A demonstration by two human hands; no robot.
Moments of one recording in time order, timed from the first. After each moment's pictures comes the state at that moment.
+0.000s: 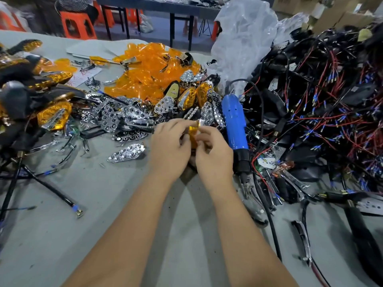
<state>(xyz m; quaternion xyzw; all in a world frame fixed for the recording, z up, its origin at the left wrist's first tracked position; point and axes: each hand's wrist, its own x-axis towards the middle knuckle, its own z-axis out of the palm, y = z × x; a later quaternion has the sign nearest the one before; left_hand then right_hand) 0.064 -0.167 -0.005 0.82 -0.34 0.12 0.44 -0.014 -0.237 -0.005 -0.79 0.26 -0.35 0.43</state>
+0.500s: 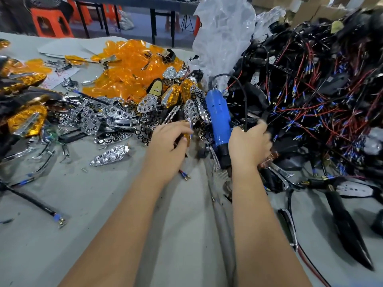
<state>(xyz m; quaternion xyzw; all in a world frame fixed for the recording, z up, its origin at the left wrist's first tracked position) 0.056 -0.172 -0.008 0.78 -0.40 0.03 0.49 -0.038 -0.309 0.021 -0.68 0.58 -0.33 0.31</state>
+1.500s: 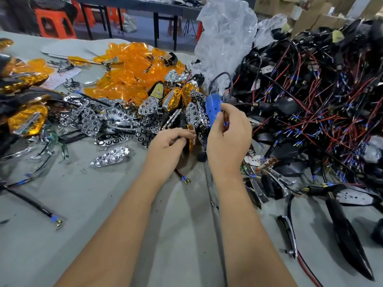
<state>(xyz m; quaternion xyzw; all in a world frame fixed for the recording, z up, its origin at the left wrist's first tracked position) 0.054 -0.173 -0.002 0.69 -0.32 -0.13 0.64 -0.019 -0.267 0.025 -0.73 0.27 -0.58 0.25</state>
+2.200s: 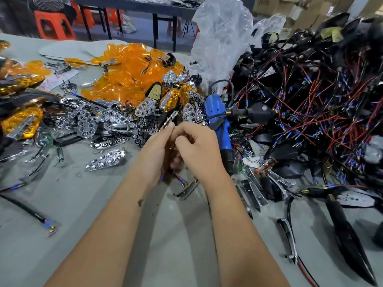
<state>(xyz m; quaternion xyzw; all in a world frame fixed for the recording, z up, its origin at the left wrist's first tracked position) 0.057 -0.173 0.003 0.53 -0.20 -0.35 0.75 -0.010 -0.255 0.017 -0.82 0.13 -0.32 0.46</state>
